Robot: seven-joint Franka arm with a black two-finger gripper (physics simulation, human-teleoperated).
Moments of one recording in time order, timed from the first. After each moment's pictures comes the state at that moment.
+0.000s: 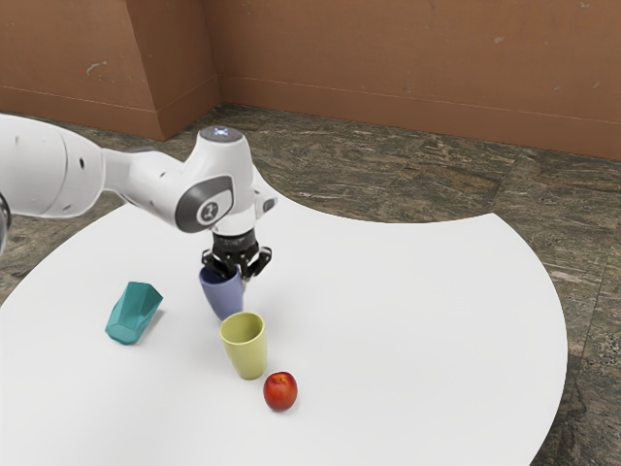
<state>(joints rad) 0.08 0.36 -0.13 -1.89 0.21 2.25 -0.73</state>
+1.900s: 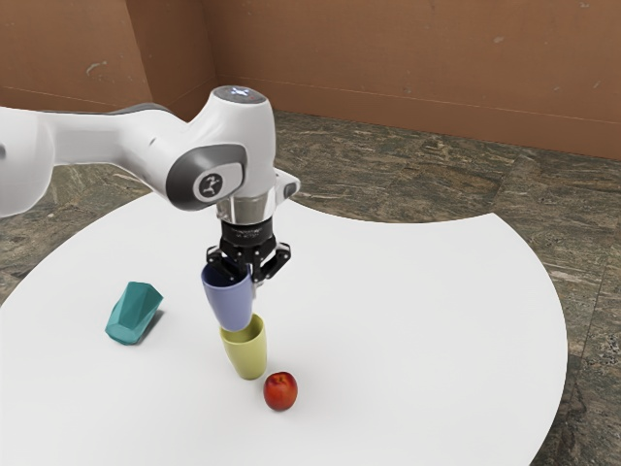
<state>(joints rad) 0.06 0.03 -0.32 -2.01 0.11 1.96 -0.93</state>
